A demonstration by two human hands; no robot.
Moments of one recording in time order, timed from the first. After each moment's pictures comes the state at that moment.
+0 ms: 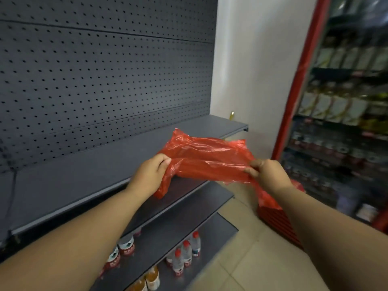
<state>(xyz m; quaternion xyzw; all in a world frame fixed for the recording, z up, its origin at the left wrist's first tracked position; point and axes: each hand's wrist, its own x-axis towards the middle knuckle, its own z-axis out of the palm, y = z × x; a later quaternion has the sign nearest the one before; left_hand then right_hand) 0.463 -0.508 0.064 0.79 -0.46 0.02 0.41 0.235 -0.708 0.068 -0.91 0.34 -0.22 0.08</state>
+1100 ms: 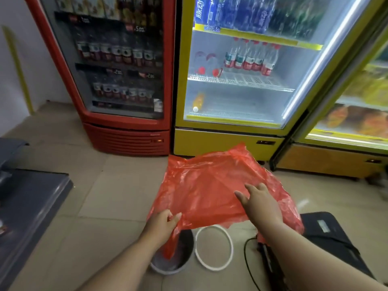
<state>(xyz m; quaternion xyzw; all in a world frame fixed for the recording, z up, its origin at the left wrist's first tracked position) -0.182 -0.614 -0.226 0.64 -0.64 -0.38 0.19 -0.435 -0.613 -0.155 -0.58 0.81 -0.07 0.08</state>
